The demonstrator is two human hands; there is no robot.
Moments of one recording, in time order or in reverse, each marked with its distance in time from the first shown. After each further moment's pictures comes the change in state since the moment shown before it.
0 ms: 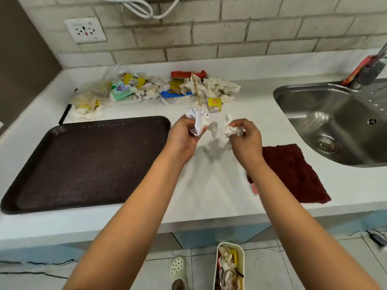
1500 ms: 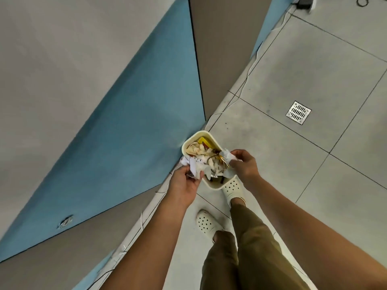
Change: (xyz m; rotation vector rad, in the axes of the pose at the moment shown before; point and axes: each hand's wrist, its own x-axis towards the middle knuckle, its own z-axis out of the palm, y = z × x) left_hand -0.017 -0.442 -0.253 0.517 0.246 -0.951; right_hand -0.327 0.450 -0.060 0.314 0.595 1.146
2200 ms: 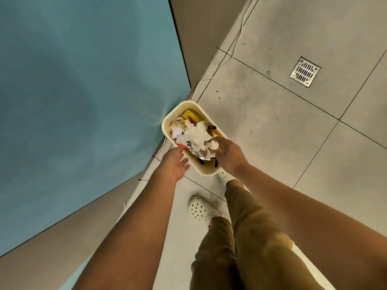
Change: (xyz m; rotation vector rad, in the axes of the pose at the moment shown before) left_hand 0.171 -0.033 -0.018 0.538 0.116 -0.121; right_hand 0.092 0.094 0.023 -0.626 -0.148 -0.074
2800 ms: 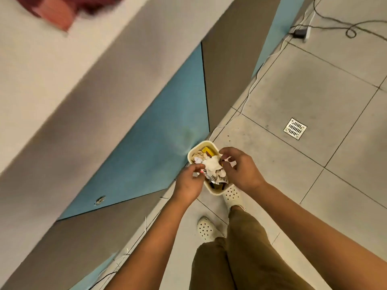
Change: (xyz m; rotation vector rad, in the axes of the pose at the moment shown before) left_hand -0.241 0.004 -0.024 0.678 0.108 0.677; right_hand -0.177 -0.126 -0.094 0.048 0.121 -0.476
